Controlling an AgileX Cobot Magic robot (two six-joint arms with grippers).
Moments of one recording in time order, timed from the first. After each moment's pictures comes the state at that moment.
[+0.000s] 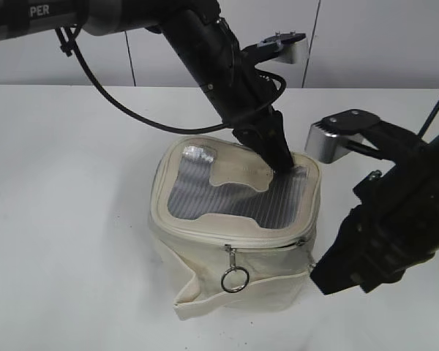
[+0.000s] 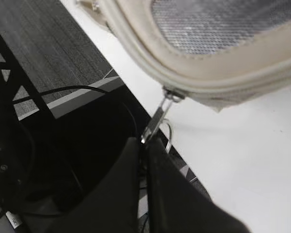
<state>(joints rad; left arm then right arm) -0.66 2.27 -2.01 -0.64 1.28 0.78 0.49 1.39 -0.81 0.60 0.93 -0.65</state>
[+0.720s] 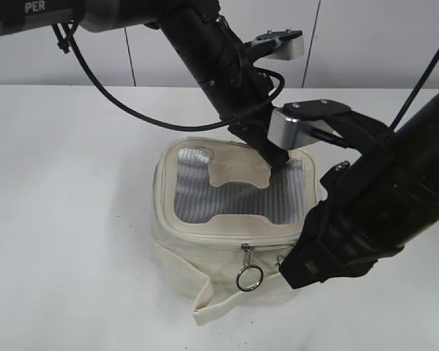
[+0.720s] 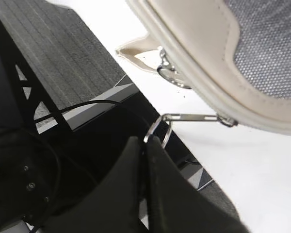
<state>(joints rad) -0.66 2.25 -2.01 -0.59 1.24 0.65 0.62 1.41 -0.87 0.60 0.90 -0.47</state>
